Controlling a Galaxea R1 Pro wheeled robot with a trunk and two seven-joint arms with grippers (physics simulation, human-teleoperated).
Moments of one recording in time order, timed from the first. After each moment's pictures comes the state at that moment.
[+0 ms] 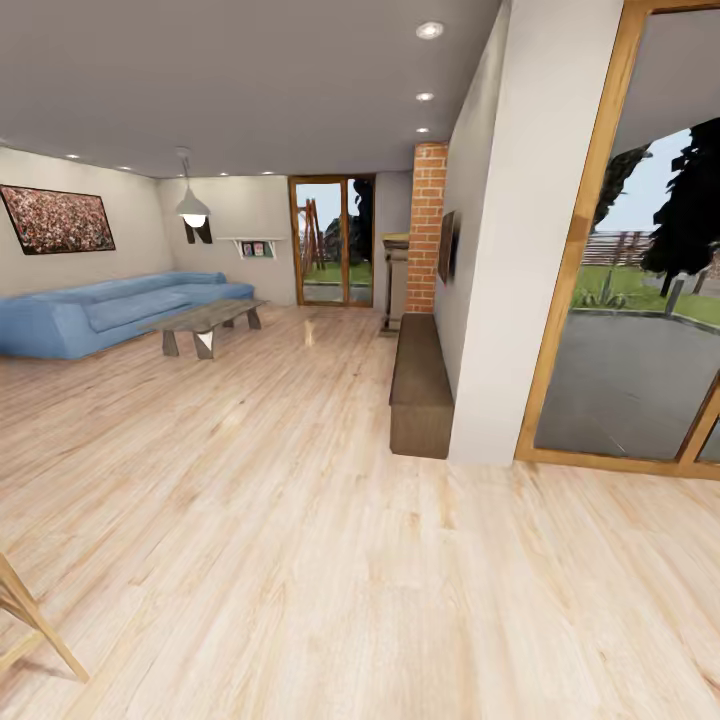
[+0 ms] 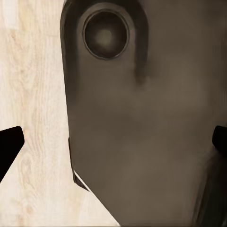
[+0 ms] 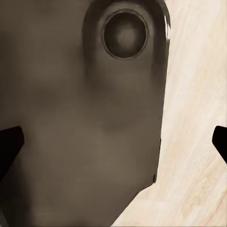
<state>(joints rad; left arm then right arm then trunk) 0.00 0.00 0.00 0.00 0.00 0.00 0.00 0.00 0.00 0.00 0.00 0.00 0.00 0.00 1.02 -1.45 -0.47</state>
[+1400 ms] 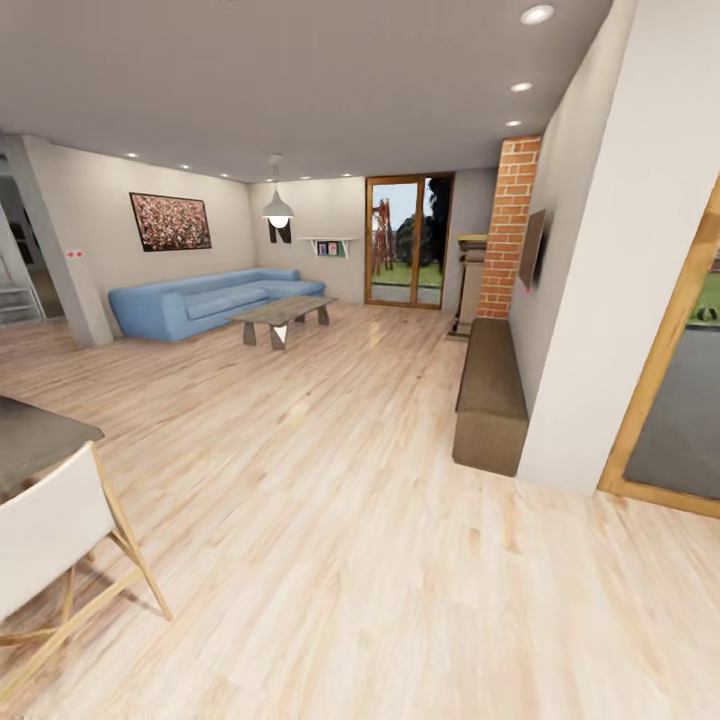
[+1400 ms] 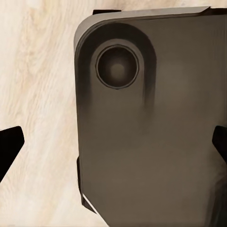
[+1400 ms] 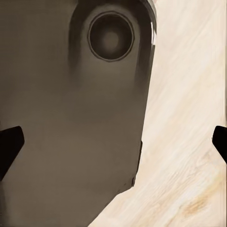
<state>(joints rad) 0.01 0.02 0.00 -0.04 0.01 -0.04 -0.01 0.01 -0.02 0.05 0.00 0.04 -0.02 0.00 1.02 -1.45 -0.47</state>
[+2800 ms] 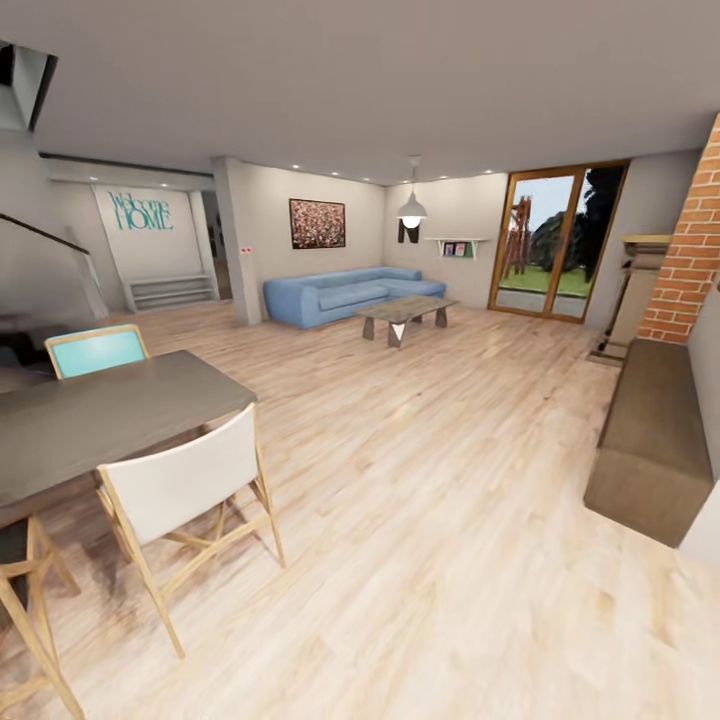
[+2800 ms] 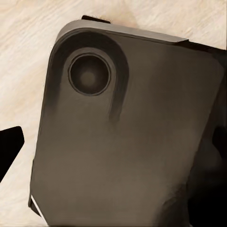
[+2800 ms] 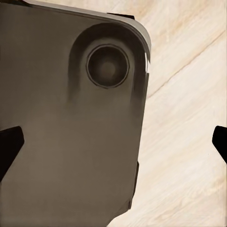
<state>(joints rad) 0.01 -0.03 0.01 -0.03 0.22 -0.09 -0.01 0.01 -0.03 0.05 0.00 0.04 -0.11 0.00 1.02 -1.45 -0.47</state>
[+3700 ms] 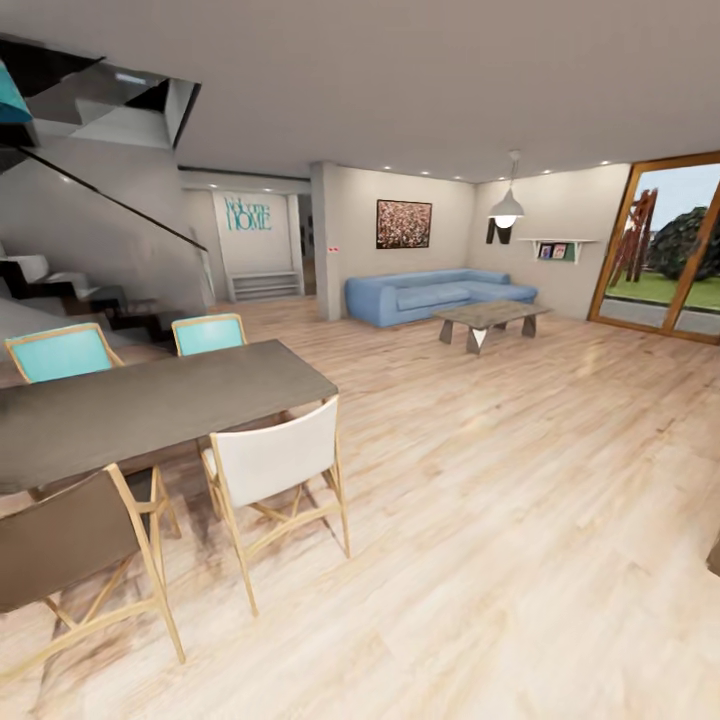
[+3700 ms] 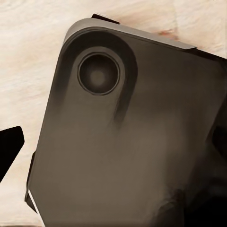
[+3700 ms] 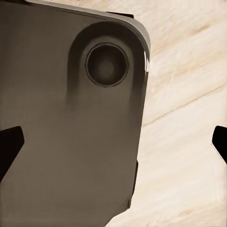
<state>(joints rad) 0.01 -0.02 0.01 -0.03 0.30 -0.09 0.00 0.01 -0.03 0.05 0.00 0.04 -0.11 0.00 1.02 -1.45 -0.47</state>
